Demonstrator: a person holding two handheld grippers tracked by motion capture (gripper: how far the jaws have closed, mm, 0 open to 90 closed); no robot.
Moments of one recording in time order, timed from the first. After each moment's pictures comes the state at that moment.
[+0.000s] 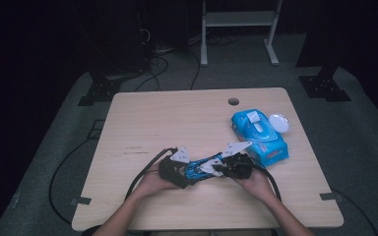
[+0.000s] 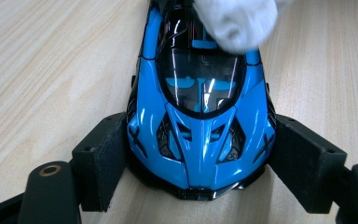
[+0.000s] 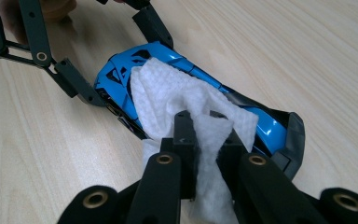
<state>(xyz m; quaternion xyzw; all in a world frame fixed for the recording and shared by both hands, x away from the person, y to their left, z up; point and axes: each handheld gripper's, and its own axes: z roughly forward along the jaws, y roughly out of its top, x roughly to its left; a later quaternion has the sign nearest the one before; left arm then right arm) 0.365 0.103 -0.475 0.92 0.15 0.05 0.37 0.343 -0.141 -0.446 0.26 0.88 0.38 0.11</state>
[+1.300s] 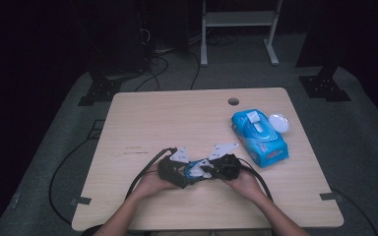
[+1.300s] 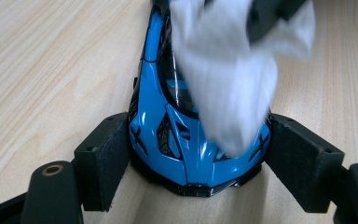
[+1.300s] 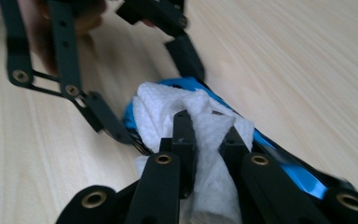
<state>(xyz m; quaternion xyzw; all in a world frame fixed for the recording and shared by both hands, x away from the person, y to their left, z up) 0.363 0.104 -0.470 0.92 0.16 0.05 0.37 0.342 -0.105 -0.445 0.22 0.89 0.40 0.11</state>
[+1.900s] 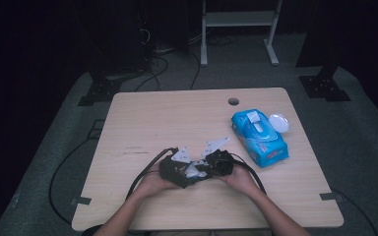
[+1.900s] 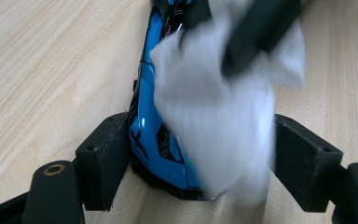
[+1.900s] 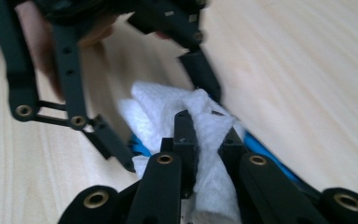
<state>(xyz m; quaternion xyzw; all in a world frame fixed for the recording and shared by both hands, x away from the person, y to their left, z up) 0.363 0.101 -0.470 0.92 0.15 0.06 0.37 0.355 -0.087 -0.444 0.20 0.90 0.38 0.08</state>
